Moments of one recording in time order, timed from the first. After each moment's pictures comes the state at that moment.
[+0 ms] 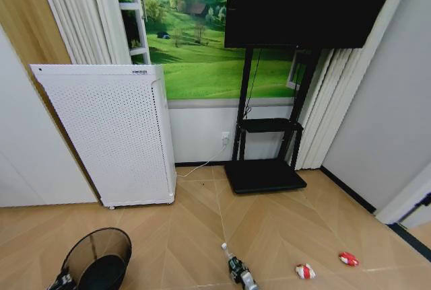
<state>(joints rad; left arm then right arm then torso) 1.80 -1.39 -0.99 -1.92 -0.57 0.15 -0.23 -1.04 1.40 0.11 0.67 -0.06 0.19 0.01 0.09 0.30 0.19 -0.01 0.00</state>
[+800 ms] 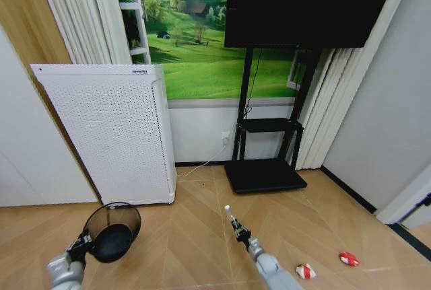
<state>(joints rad) 1.40 -1.22 -0.79 -1.65 -0.46 0.14 -0.21 -0.90 1.29 0.14 0.90 0.14 0.34 -0.12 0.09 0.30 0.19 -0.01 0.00</state>
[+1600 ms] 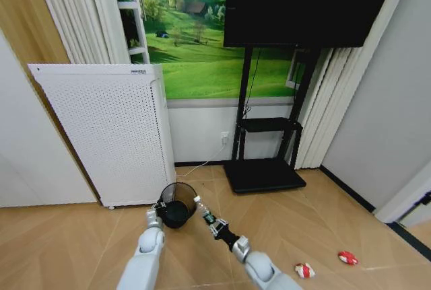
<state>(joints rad) 0.97 -1.52 -0.49 -1.22 -0.19 0.09 -0.17 -1.03 1.23 -0.15 1.42 0.25 0.27 -0.17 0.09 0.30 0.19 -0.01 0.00</state>
